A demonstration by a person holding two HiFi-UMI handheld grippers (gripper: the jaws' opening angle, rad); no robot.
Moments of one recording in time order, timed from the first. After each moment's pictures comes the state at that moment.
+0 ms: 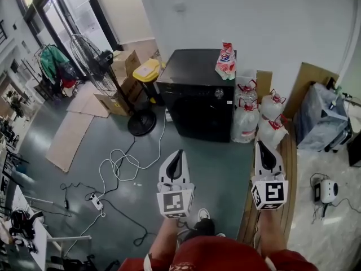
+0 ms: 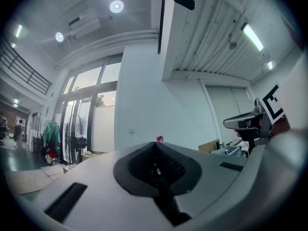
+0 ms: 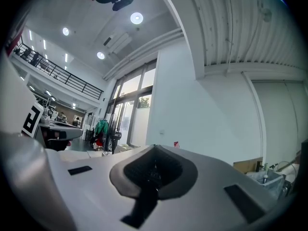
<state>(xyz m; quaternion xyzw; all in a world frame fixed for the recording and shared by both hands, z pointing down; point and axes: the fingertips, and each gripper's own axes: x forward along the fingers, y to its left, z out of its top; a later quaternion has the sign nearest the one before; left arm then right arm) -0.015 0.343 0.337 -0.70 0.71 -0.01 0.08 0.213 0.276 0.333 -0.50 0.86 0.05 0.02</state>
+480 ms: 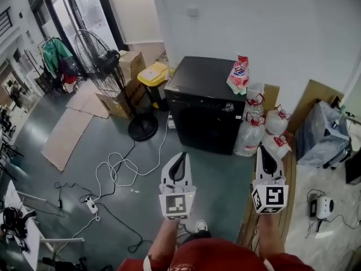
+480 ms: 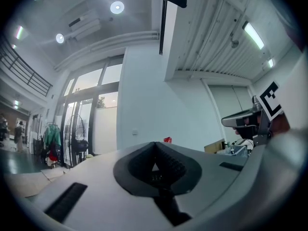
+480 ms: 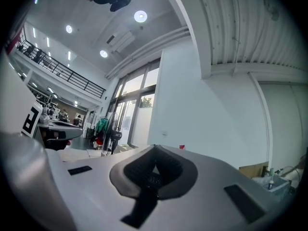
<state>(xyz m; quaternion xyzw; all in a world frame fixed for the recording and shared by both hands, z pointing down) -0.086 0.280 0.323 -0.70 0.71 0.00 0.10 0.136 0.208 0.318 -0.49 0.87 0.07 0.01</state>
